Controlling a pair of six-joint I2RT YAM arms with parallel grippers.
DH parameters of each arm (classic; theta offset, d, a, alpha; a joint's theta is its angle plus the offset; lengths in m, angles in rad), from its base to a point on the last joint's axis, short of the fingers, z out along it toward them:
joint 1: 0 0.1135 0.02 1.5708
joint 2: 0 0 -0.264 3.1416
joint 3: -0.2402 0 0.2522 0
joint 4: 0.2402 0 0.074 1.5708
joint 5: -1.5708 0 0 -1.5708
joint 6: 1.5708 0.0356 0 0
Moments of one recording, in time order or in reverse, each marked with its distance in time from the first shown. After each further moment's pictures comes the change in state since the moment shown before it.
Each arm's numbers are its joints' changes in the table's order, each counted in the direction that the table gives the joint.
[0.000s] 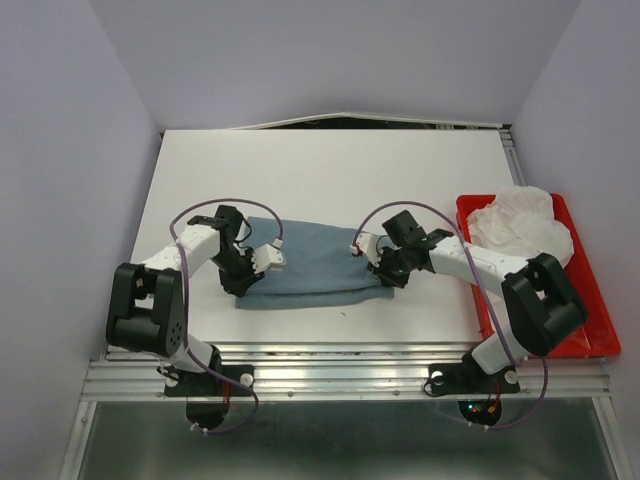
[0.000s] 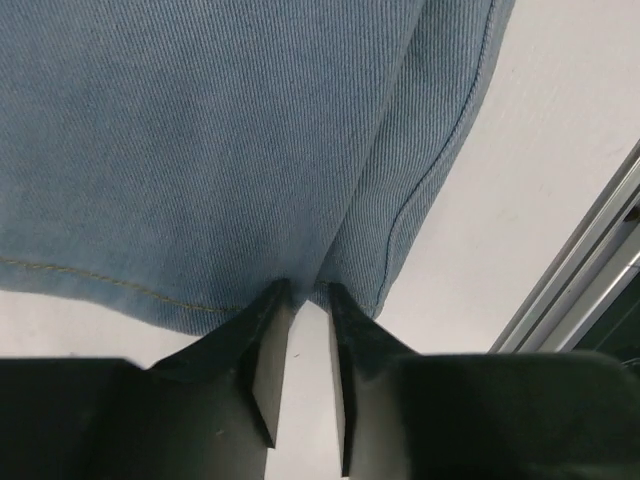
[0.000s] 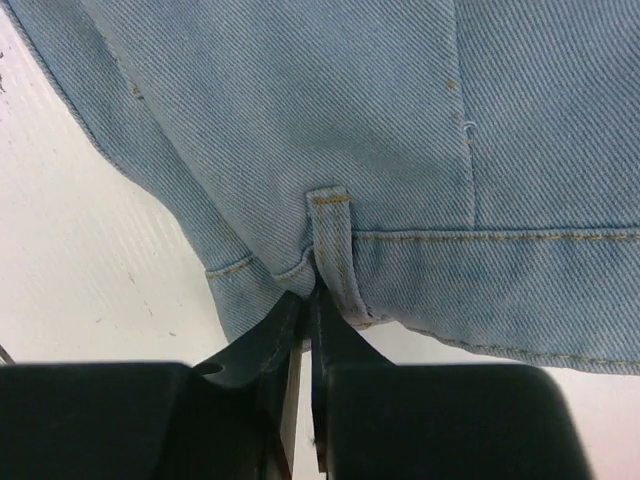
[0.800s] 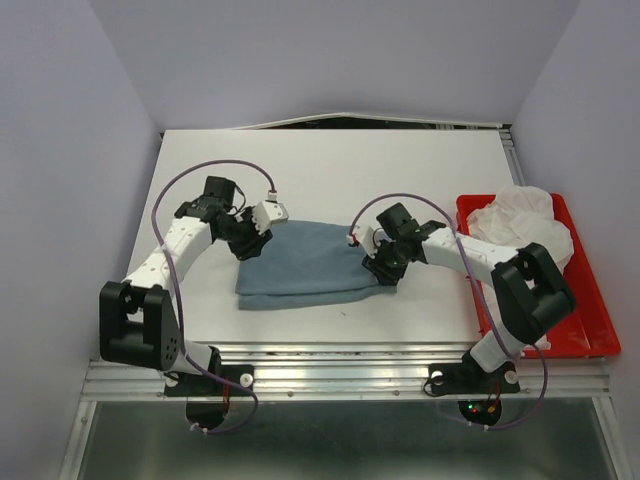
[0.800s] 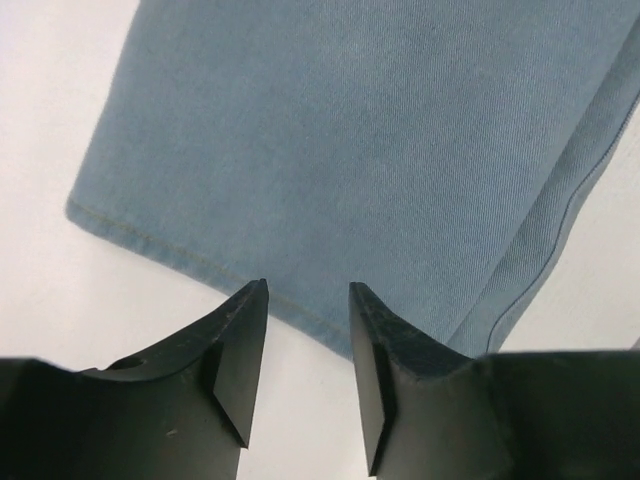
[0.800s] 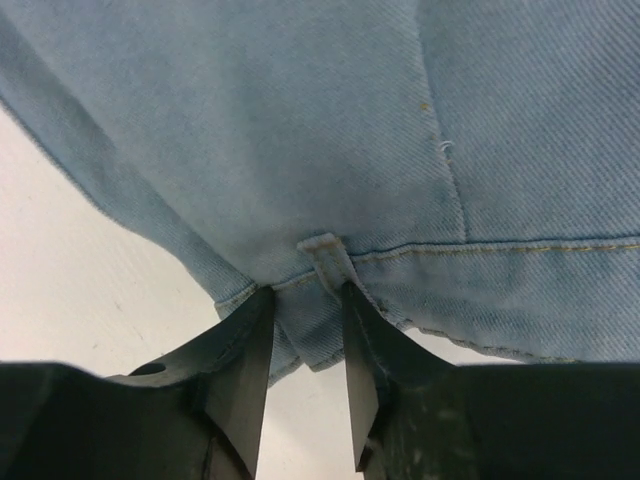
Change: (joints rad) left arm 0.011 0.077 -0.161 -0.177 -0.151 -0.216; right arm 0.001 -0.061 -0.087 0.035 -0.003 0.100
